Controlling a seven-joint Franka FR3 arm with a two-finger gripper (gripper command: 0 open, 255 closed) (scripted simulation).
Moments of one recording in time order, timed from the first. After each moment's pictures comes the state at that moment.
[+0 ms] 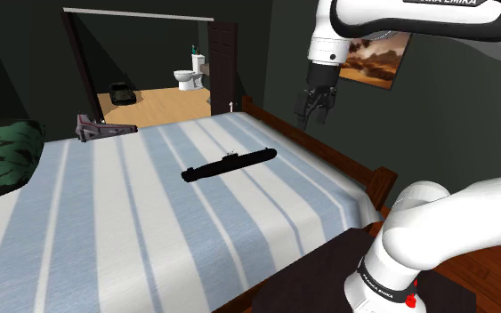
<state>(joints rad) -0.02 -0.75 -0.05 -2.28 0.02 1.51 0.04</state>
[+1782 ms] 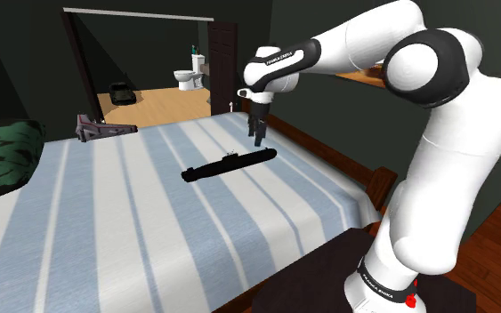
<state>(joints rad) 0.20 0.07 -0.39 -1.97 0.15 2.03 -1.26</state>
